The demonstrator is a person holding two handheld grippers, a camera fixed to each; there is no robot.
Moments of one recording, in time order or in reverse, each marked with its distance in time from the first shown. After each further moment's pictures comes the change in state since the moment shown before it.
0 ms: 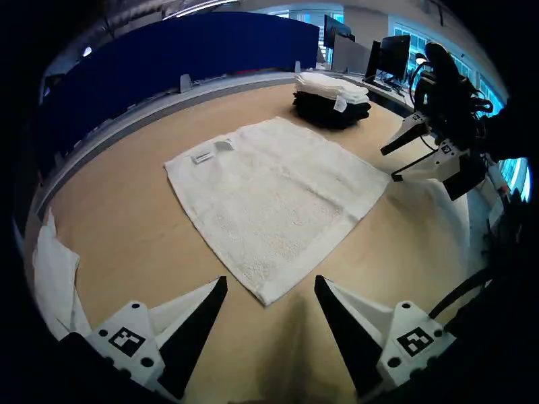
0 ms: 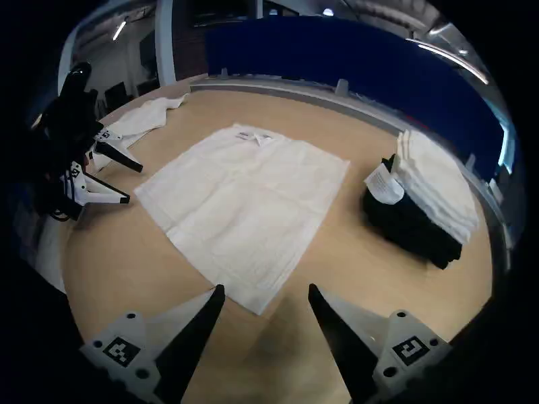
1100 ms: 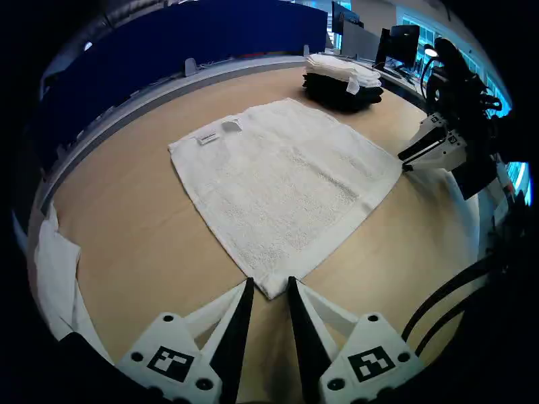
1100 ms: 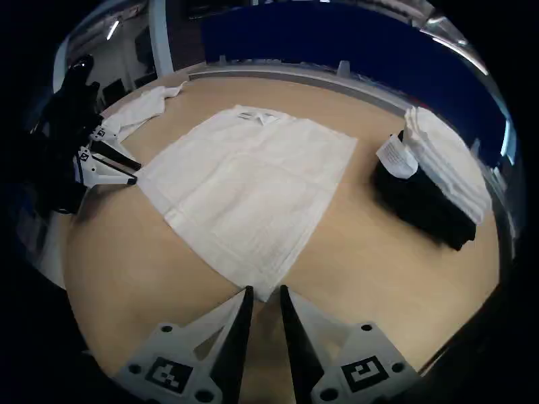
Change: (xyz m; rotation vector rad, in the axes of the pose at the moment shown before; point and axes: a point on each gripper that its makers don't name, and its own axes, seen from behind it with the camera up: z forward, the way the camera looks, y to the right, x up) left arm -0.014 -0.007 0.008 0.043 -0.078 -0.006; right arm -0.021 -0.011 0.007 0.026 -0.059 0.039
